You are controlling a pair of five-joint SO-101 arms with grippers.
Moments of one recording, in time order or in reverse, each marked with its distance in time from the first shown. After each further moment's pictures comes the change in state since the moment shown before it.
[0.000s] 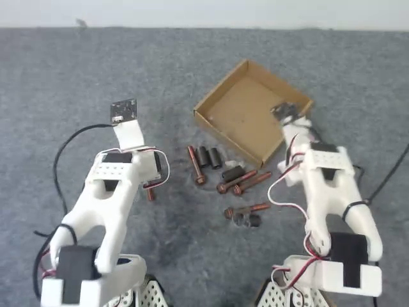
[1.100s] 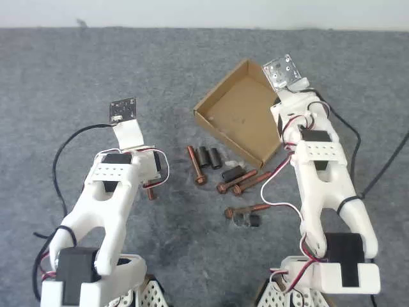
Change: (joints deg) left arm 0.0 -0.9 0.3 -0.4 0.0; right arm -6.7 0.1 -4.0 -33.1 -4.2
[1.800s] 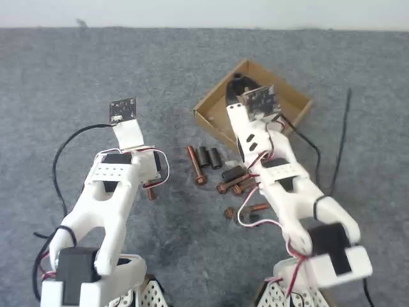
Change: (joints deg) left arm 0.0 0.0 0.0 0.0 0.0; right arm -14.1 6.9 14.5 -50.8 -16.6
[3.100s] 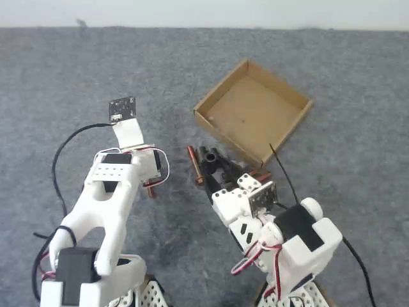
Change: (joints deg) left arm 0.0 0.0 0.0 -1.4 0.0; right arm -17.7 10.8 42.4 -55.7 -13.8
